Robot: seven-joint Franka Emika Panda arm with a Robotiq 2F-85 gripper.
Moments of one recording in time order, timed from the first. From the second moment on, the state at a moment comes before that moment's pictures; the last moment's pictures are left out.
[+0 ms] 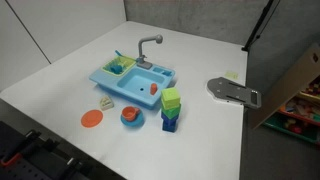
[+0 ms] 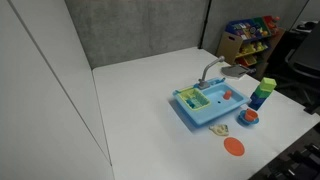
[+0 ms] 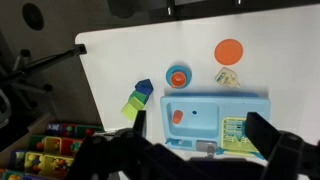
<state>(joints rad) -0.06 -0.98 0.21 -2.51 -0.13 1.63 0.25</state>
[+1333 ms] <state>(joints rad) -0.04 -0.73 0.17 -2.52 -0.11 1.90 0.25</state>
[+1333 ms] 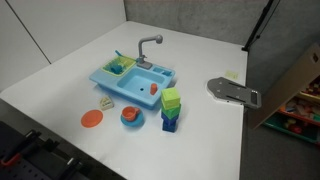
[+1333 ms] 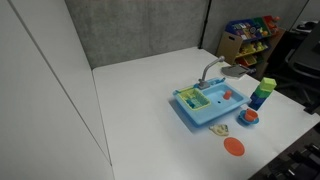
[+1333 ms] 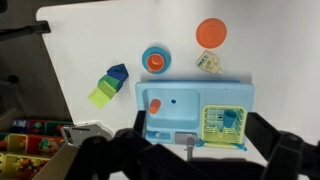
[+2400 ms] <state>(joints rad) -0.05 -0.33 -0.02 -2.67 0.07 2.29 0.15</state>
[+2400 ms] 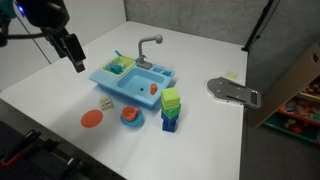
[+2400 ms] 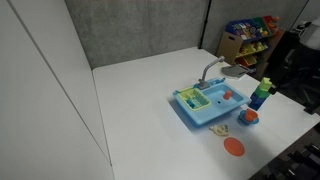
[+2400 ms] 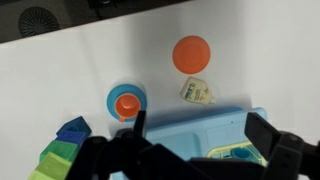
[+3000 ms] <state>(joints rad) -0.06 -0.30 -0.03 -2.67 0.06 2.33 0.15</state>
